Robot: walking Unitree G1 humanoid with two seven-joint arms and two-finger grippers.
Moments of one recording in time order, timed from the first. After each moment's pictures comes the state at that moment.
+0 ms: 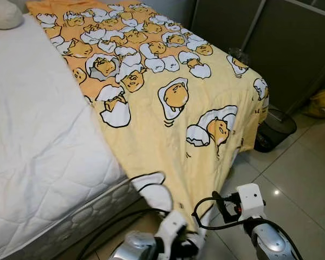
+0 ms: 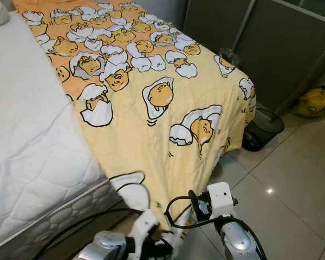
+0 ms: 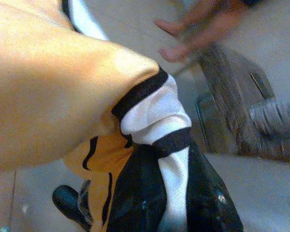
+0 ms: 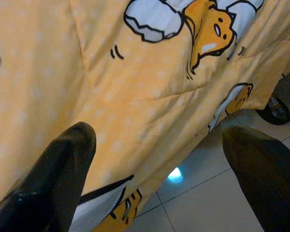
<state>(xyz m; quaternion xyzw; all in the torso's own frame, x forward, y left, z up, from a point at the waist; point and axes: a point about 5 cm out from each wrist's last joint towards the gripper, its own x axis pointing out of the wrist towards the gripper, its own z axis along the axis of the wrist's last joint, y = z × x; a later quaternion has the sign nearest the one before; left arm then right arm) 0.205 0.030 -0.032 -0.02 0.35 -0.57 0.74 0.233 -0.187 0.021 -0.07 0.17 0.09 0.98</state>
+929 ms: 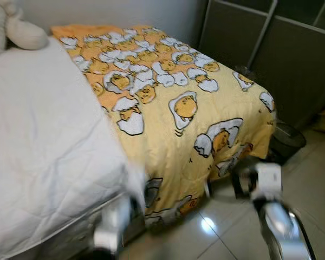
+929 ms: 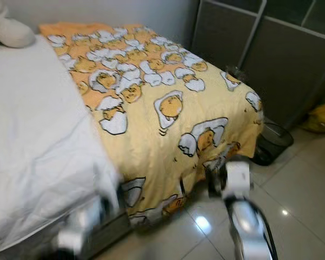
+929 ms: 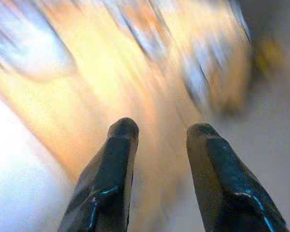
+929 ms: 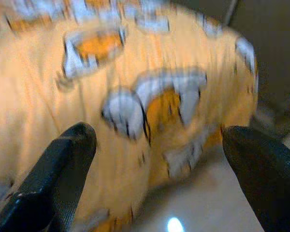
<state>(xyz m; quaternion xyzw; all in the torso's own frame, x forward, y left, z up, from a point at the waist) 0.305 0.108 0.055 0.00 0.05 -0.16 0.99 0.276 -0.208 0.068 -0.02 0.06 -0.01 1.00</state>
